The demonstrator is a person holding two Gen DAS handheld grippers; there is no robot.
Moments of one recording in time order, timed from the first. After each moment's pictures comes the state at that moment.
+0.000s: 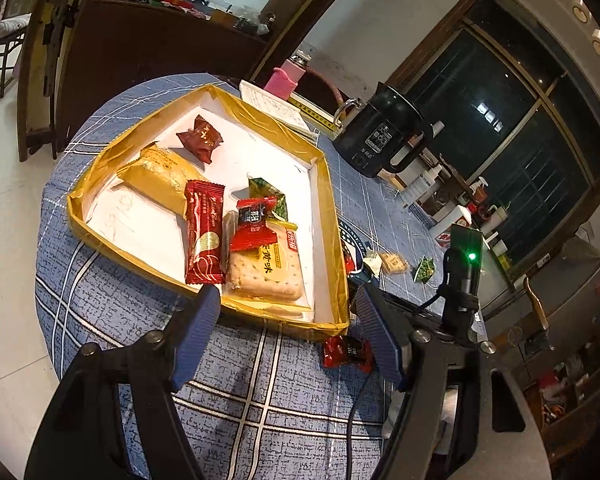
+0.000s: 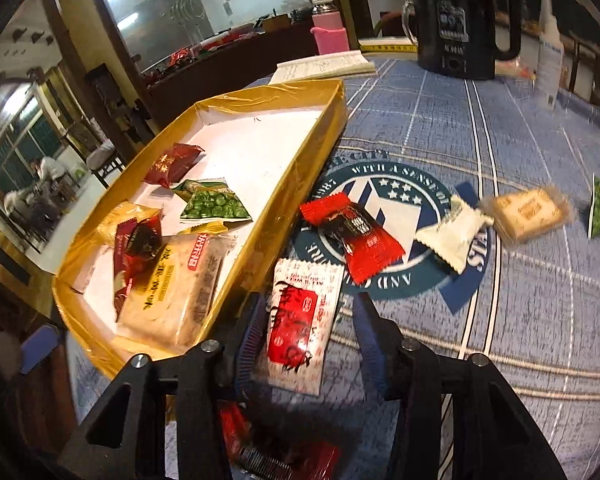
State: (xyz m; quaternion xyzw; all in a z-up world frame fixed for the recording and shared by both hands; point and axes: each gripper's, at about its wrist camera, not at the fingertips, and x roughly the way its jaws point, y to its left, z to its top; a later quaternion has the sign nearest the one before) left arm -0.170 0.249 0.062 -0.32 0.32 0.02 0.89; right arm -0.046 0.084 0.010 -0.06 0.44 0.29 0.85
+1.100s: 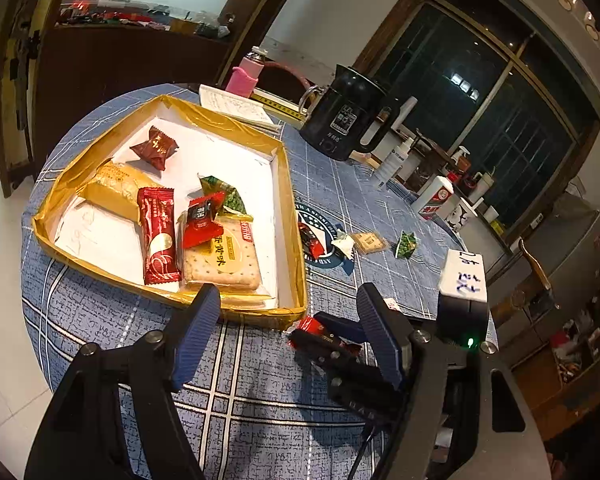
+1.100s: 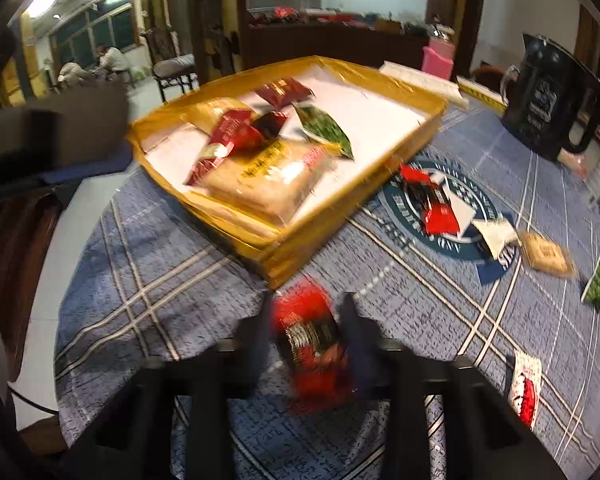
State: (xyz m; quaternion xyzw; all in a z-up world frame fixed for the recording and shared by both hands) left arm -0.169 0.215 0.081 -0.26 0.32 -0.02 0.91; right arm -0.113 0.071 0.007 -0.21 0.39 0.39 0.81
